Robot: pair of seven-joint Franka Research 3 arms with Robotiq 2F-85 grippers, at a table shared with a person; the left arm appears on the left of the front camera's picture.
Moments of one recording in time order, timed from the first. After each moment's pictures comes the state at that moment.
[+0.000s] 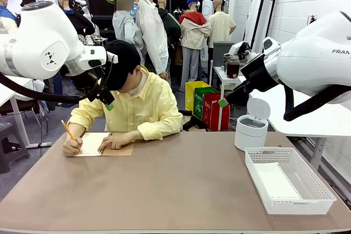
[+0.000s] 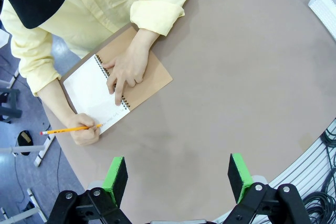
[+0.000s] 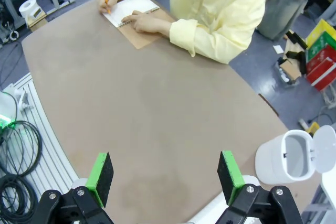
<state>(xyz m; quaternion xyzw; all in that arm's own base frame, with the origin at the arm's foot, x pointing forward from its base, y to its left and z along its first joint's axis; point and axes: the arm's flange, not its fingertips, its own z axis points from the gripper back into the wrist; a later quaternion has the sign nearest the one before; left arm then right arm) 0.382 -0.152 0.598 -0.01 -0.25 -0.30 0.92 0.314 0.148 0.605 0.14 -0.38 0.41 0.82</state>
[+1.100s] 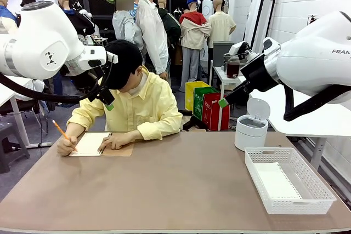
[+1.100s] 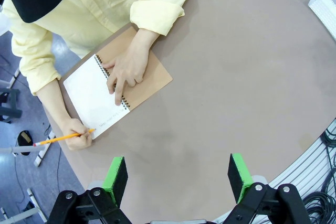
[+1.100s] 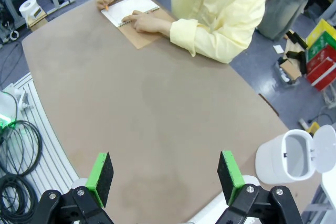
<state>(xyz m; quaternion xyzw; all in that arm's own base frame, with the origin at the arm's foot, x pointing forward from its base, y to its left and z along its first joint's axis) 0.382 -0.152 0.598 -0.01 -0.25 -0.30 0.92 0.314 0.148 0.605 0.14 -0.38 0.41 0.82</state>
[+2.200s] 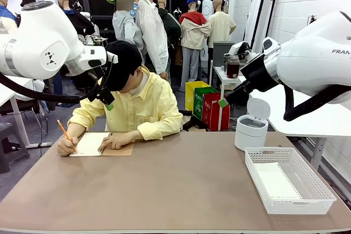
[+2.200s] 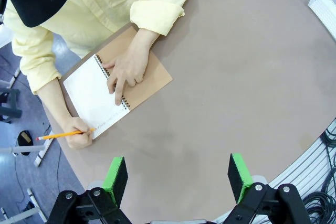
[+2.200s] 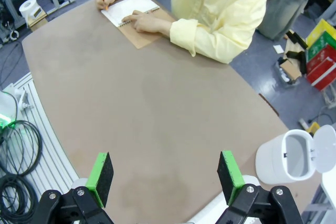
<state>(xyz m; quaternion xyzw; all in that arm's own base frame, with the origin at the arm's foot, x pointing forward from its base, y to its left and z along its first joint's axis) 0.382 -0.152 0.598 -0.01 -0.25 -0.30 0.92 0.314 0.148 0.605 0.14 -0.38 0.41 0.82</state>
